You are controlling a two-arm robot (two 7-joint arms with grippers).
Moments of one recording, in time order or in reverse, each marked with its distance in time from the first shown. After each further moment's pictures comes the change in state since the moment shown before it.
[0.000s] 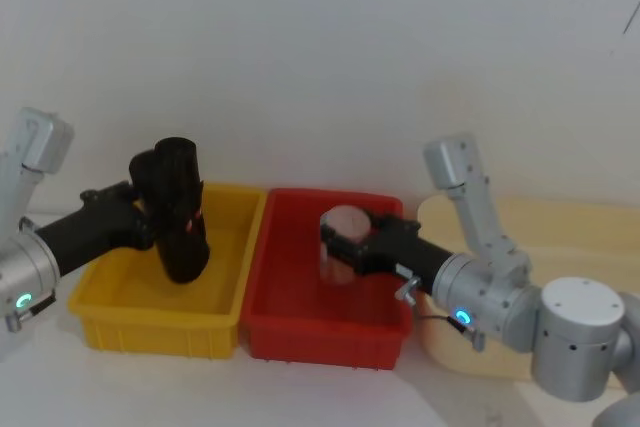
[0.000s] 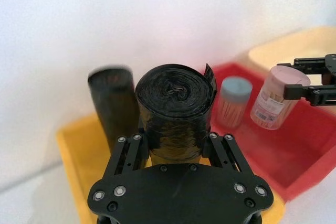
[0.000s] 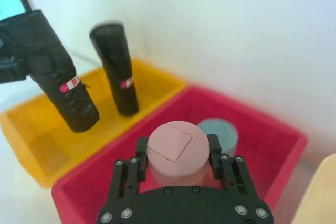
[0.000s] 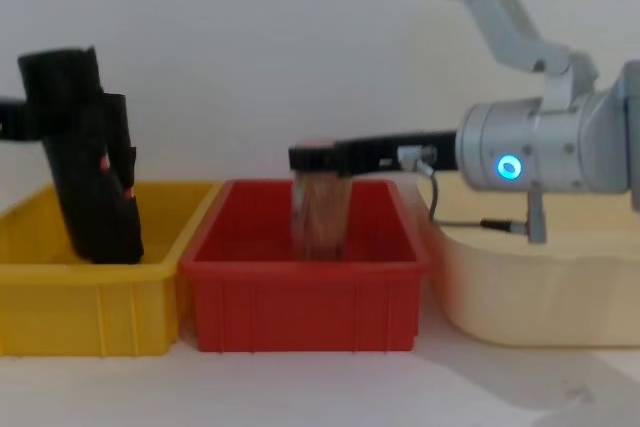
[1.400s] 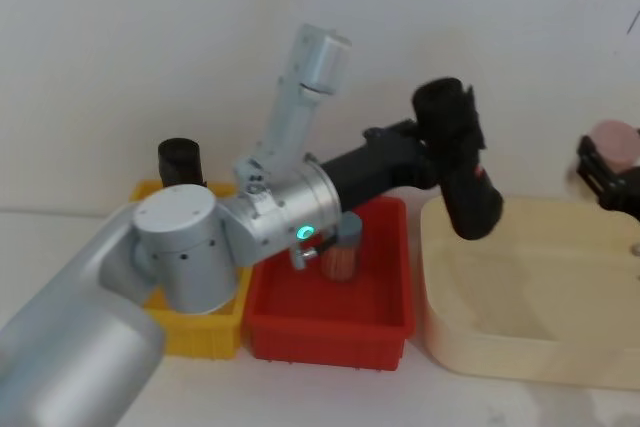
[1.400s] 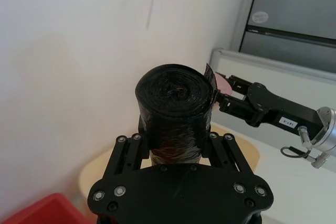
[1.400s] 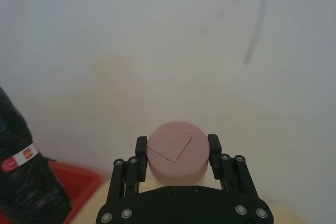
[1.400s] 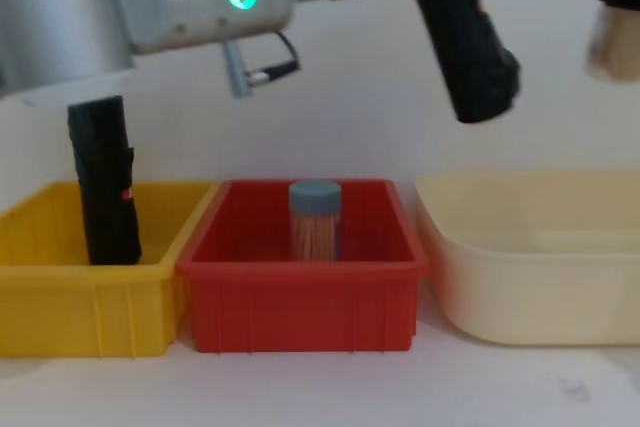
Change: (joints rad) left arm -0.339 -0.391 0.311 0.122 -0.076 0.041 -0.006; right arm -0.265 0.177 0.352 -0.407 -0.037 -0.115 -0.273
